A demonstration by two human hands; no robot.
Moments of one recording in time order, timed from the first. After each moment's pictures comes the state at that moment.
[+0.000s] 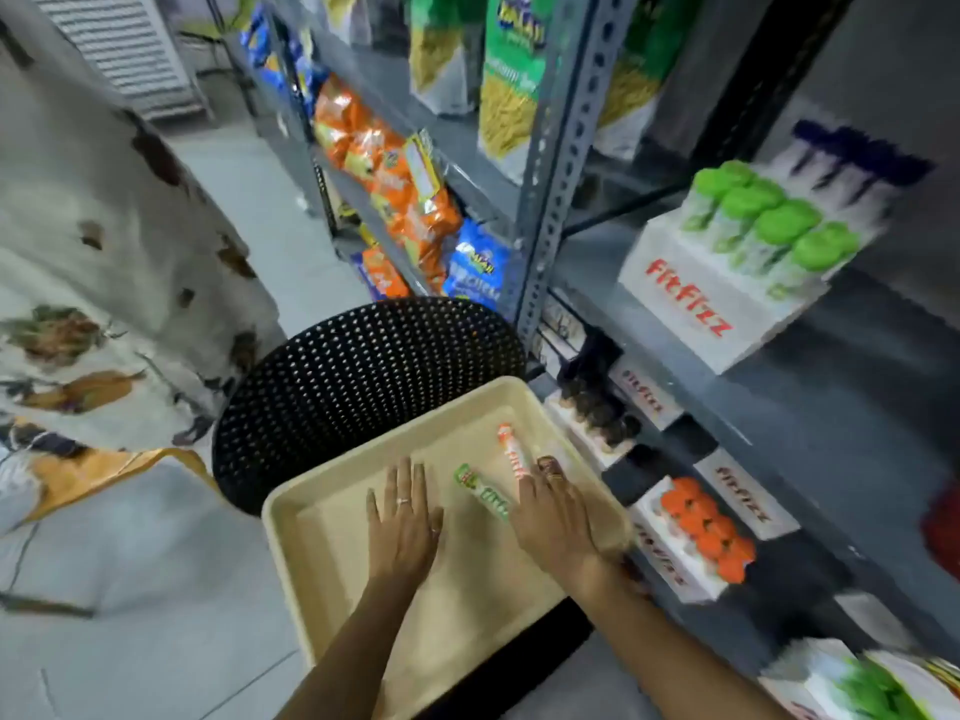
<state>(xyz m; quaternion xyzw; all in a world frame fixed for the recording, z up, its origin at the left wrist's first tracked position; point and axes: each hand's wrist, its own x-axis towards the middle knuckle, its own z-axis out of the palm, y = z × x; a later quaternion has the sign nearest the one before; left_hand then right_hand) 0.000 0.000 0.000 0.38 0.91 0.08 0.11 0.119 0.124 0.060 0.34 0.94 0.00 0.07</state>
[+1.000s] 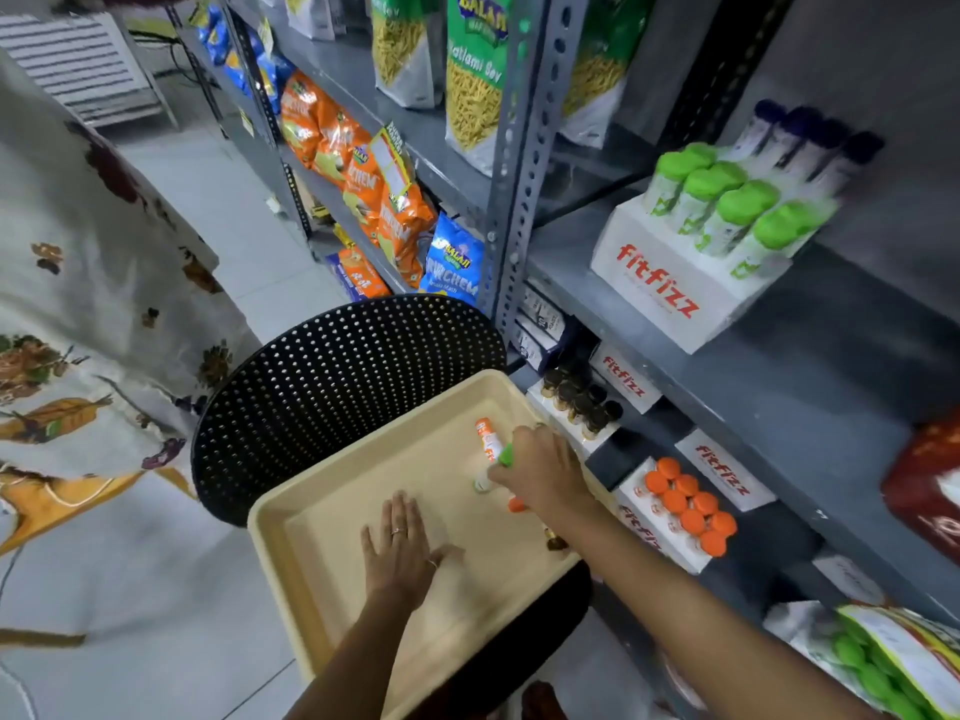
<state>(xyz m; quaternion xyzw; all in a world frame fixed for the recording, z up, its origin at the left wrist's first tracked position) 0.015 -0.007 -0.038 0.36 0.89 -0.04 0.28 0.092 0.148 0.112 0.41 0.90 -0.17 0.04</state>
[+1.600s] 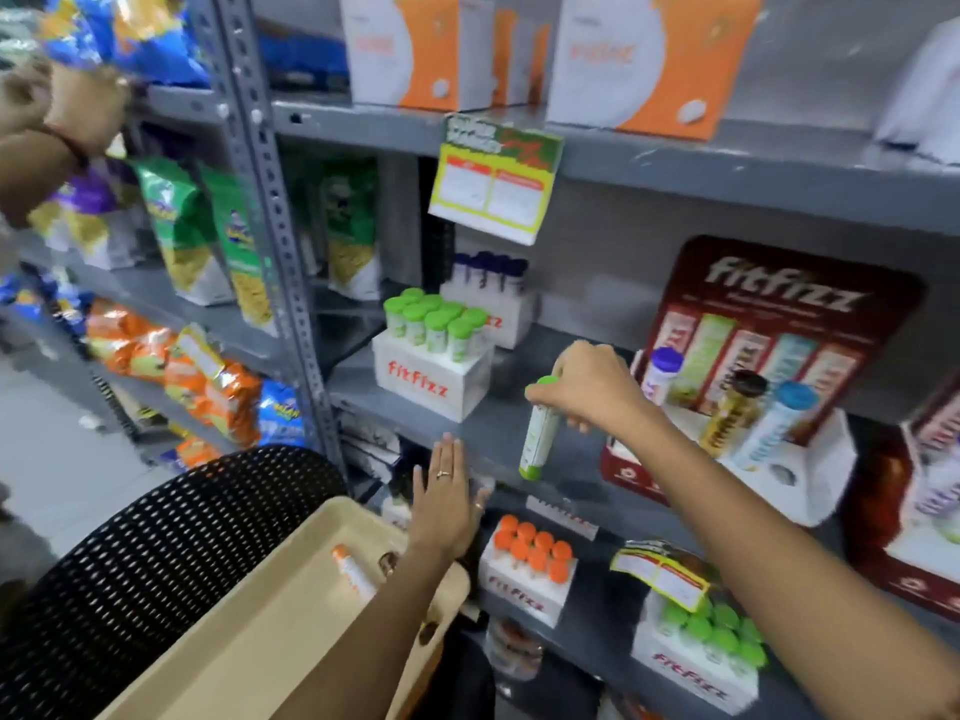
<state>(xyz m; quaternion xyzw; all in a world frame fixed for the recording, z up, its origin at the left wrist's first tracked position) 0.145 0.171 0.143 0.63 0.76 0.16 0.08 0.290 0.214 0.343 0.59 0.77 -0.18 -0.16</state>
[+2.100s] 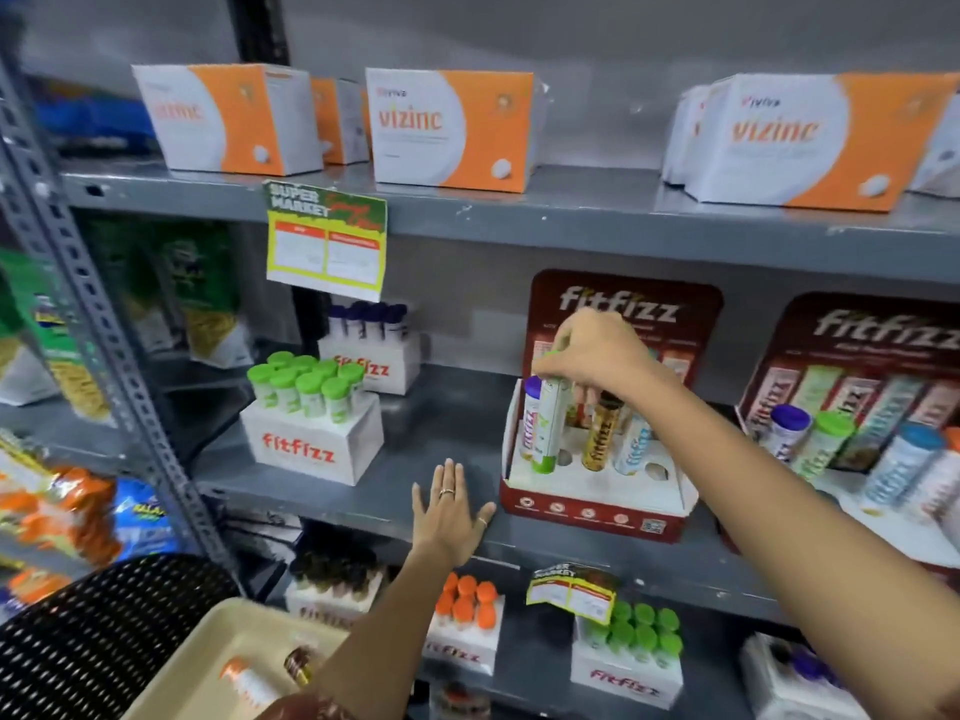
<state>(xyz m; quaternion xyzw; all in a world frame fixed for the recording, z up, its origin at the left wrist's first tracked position) 0.233 0.253 0.152 0.72 0.68 0.06 0.12 0.390 0.232 0.406 0.67 0.70 -0.13 -0.21</state>
